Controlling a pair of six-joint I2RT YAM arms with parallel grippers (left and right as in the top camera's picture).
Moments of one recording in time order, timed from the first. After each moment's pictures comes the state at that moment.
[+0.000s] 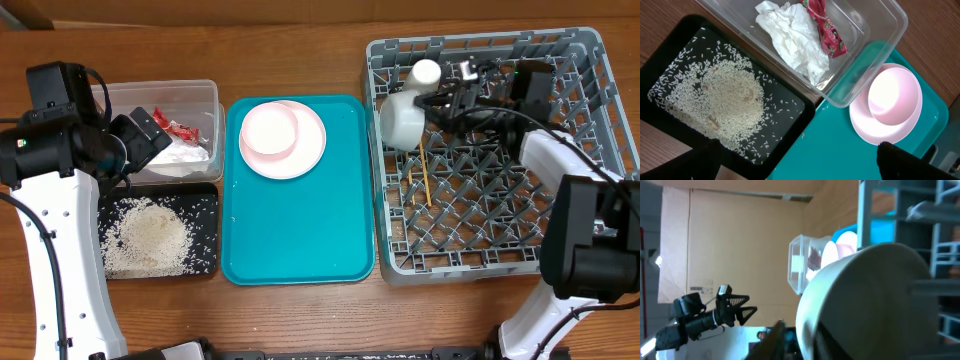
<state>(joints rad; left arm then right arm) 0.25 1.47 1.59 -1.29 0.04 -0.53 -0.13 1.95 1.20 0.10 -1.31 0.78</state>
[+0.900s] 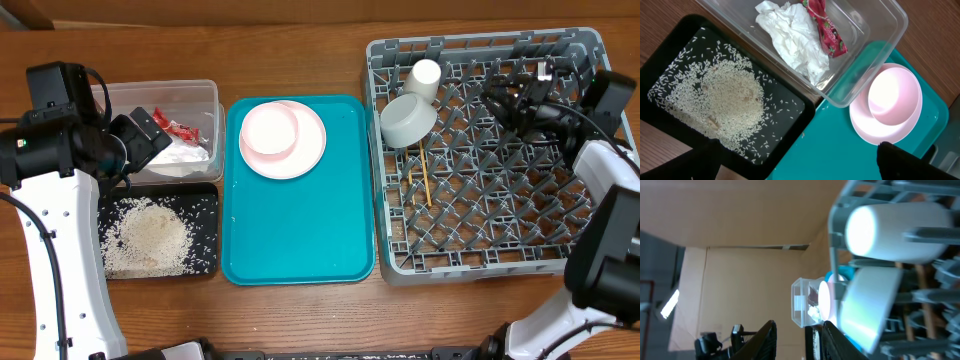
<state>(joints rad) 0.25 1.47 1.59 -1.29 0.04 -0.53 -0.35 1.88 1.20 0.10 -1.29 0.87</state>
